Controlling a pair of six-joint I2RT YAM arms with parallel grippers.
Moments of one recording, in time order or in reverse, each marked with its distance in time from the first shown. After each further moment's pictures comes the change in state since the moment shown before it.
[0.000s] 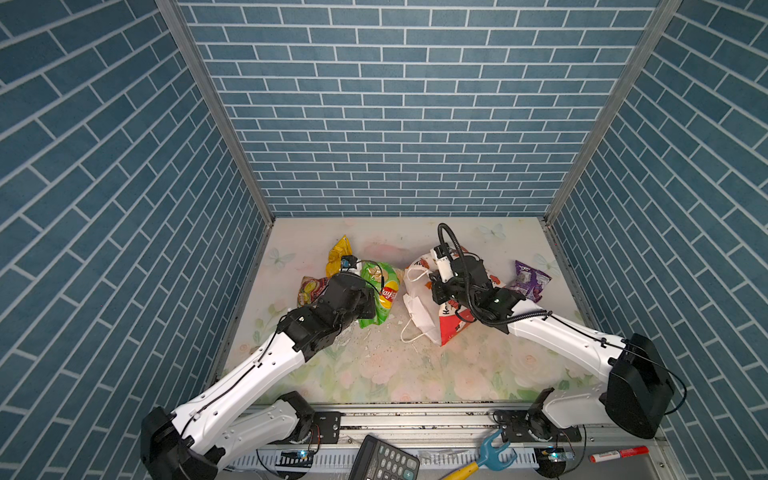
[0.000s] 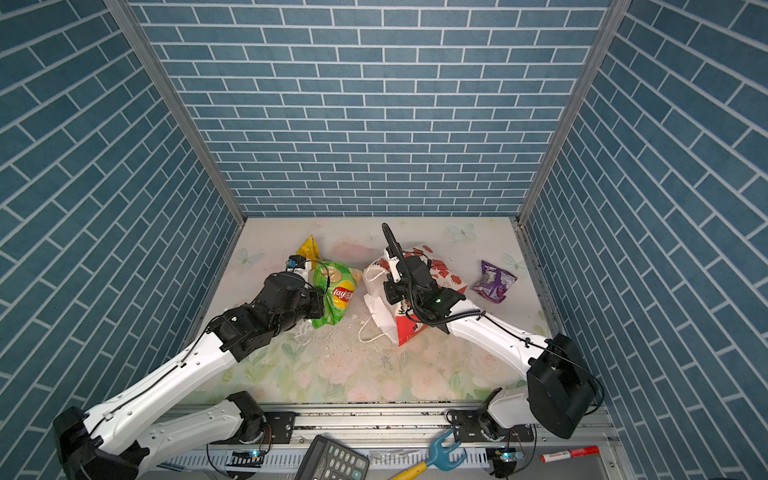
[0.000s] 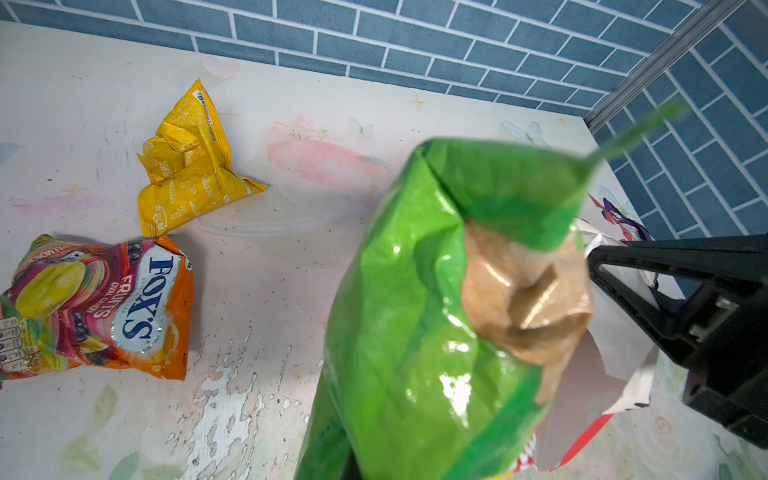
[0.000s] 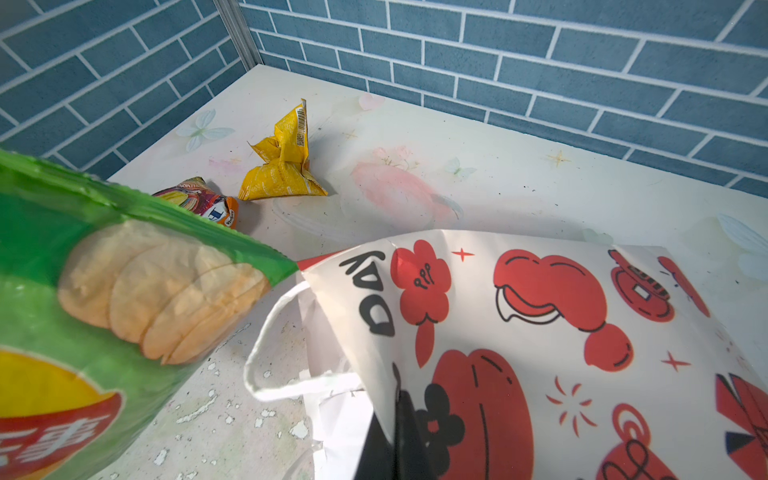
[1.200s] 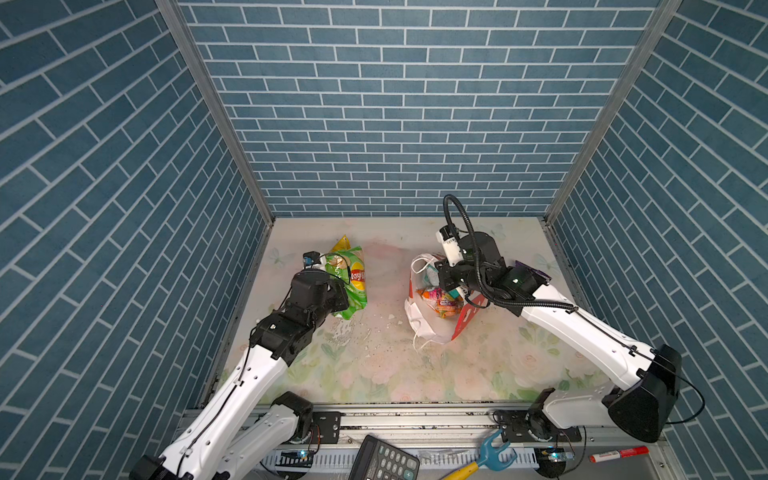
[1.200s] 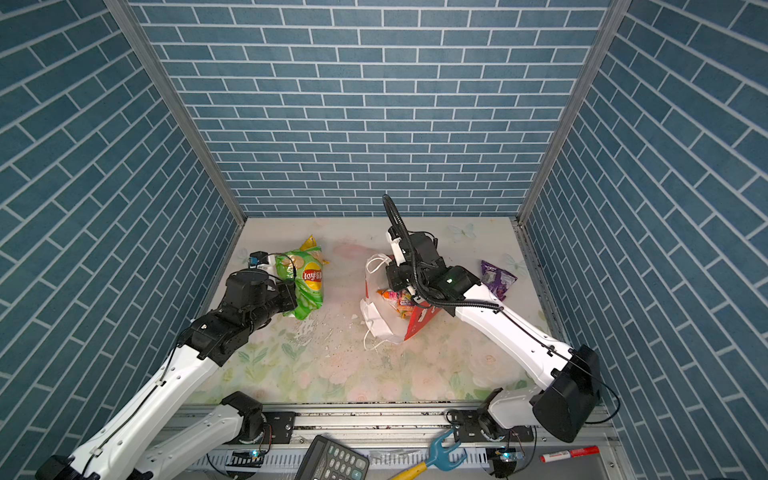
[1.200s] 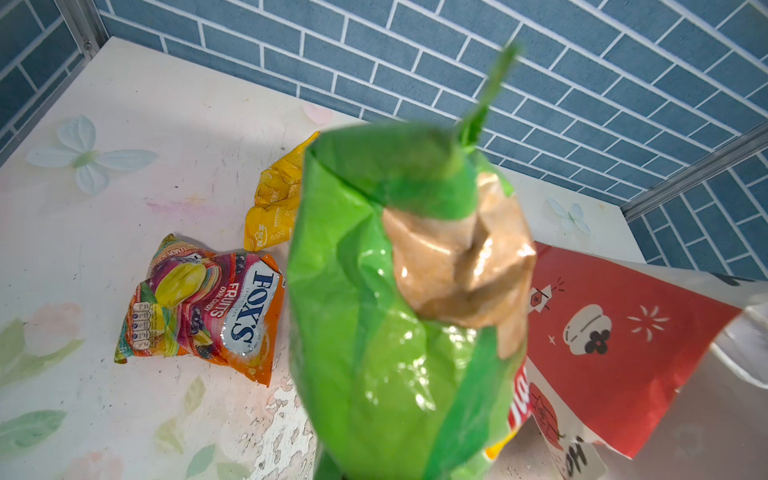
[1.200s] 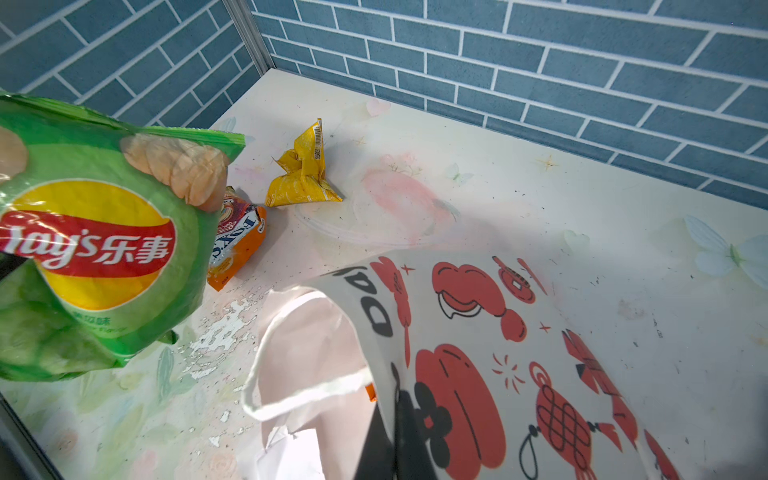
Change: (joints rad) left arm 0.289 -0.121 -0.051 0.007 0.094 0.020; right arm -0.006 -0.024 0.331 -0.420 -0.052 0.033
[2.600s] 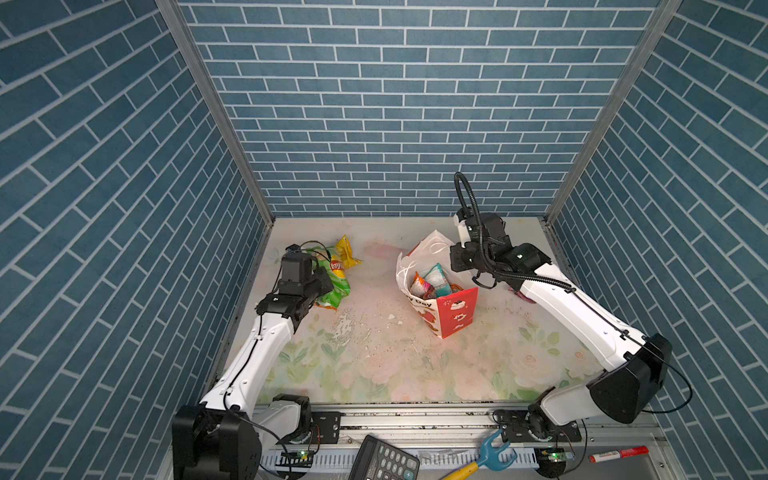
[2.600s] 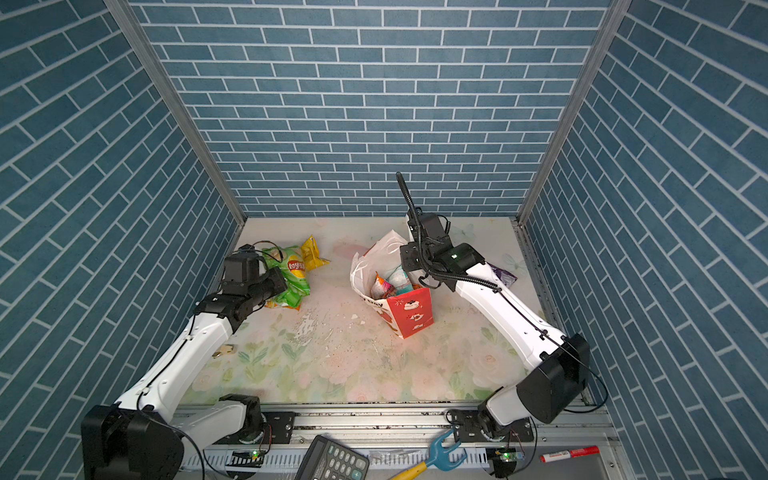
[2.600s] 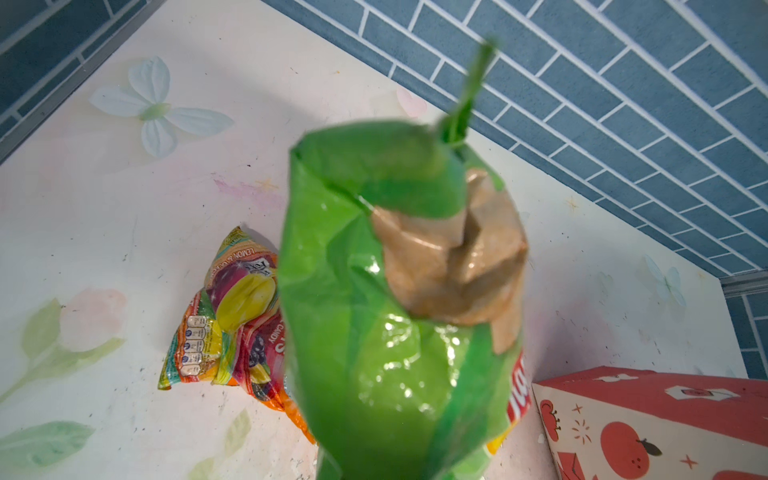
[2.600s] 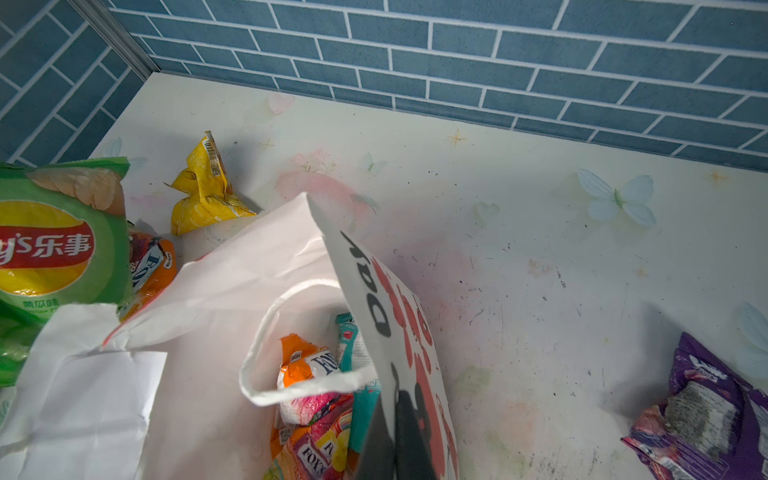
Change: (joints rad) left arm 0.305 0.245 -0.005 0.156 0.132 0.013; right arm -0.134 0.103 0.157 -0.162 0.088 0.043
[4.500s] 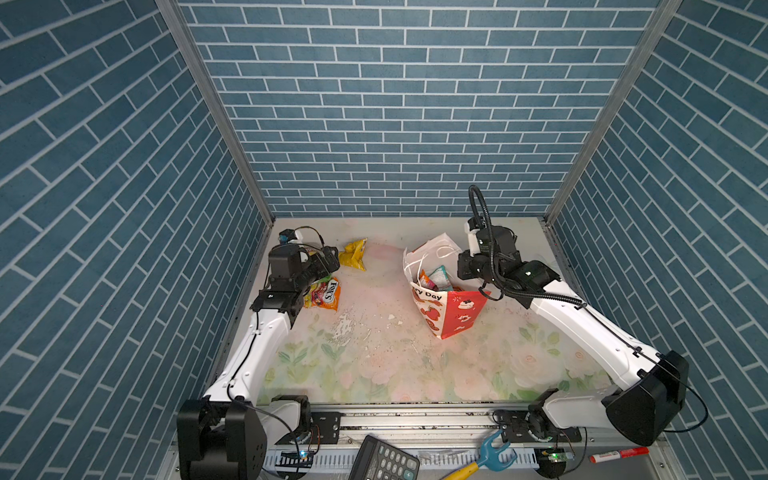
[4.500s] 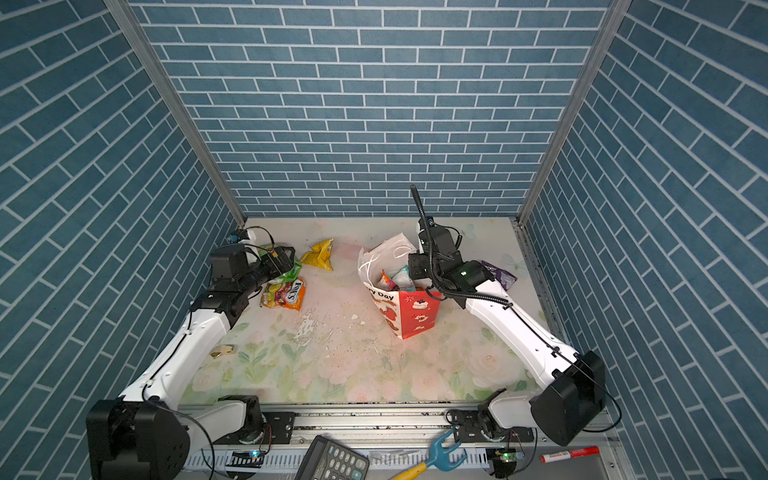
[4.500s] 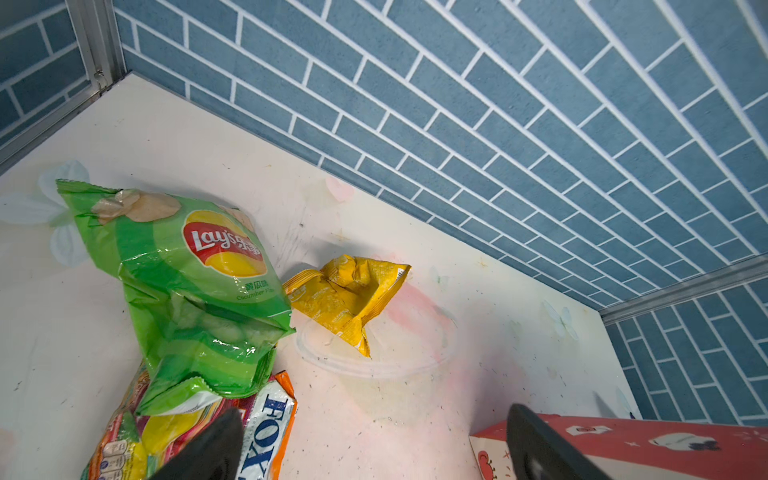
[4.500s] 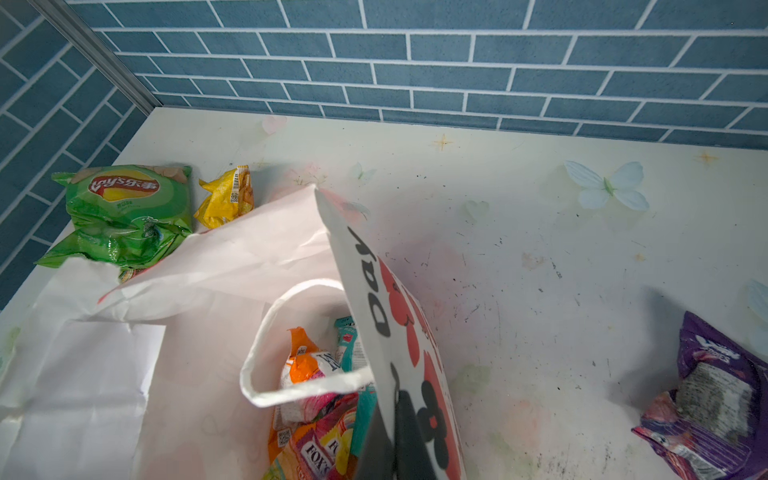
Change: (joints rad) left arm 0.063 0.005 -0.001 0.244 0.176 0.010; right arm -0.018 -0.117 -0.192 0.140 0.005 0.059
